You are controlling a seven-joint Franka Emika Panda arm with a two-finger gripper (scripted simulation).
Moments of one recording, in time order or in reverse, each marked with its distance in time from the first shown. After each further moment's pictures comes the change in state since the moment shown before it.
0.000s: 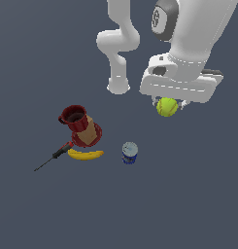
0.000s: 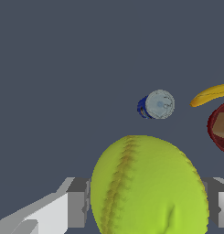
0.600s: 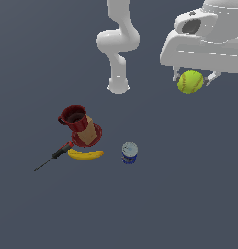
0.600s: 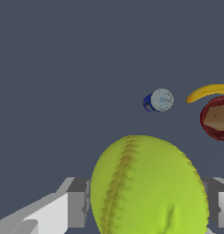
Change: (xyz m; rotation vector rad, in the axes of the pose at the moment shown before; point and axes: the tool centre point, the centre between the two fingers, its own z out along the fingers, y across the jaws) arm -0.024 -0.041 -0.085 0.001 -0.001 0.000
